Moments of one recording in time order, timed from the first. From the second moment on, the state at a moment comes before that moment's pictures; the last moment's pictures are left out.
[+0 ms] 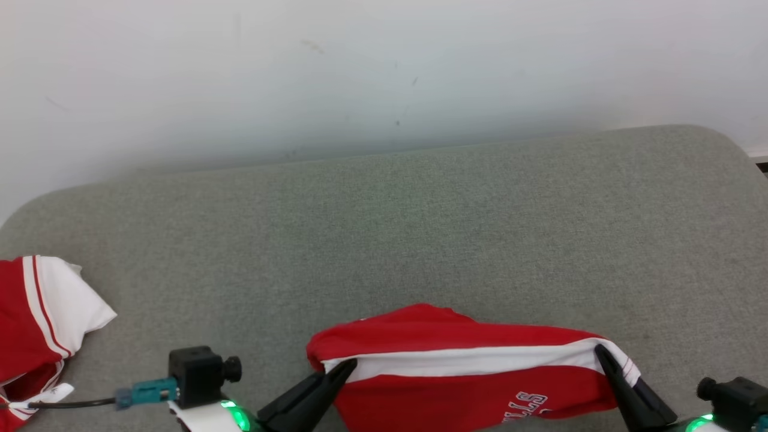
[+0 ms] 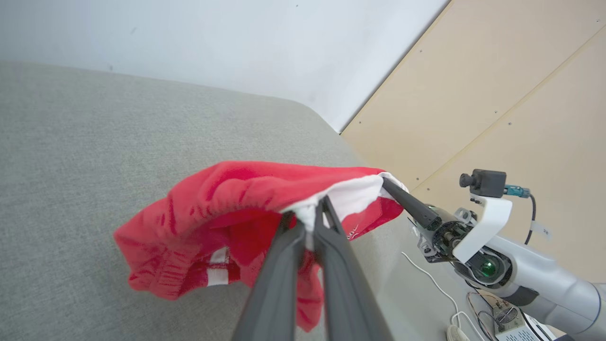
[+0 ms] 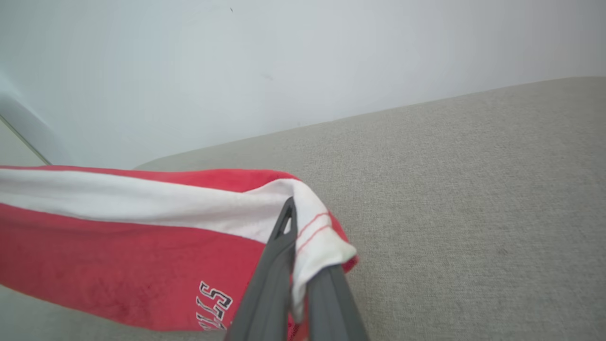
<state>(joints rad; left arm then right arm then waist) -0.23 0.65 -0.78 -0.21 -1.08 -0.08 -0.10 -0.07 -0.38 0.44 0.14 0.79 0.13 -0.18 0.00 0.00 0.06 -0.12</state>
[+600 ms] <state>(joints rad) -0.27 0.73 -0.64 -0.70 -1.25 0.04 -0.01 0.09 -0.72 0.14 -0.53 1.25 0.13 -0.09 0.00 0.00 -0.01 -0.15</state>
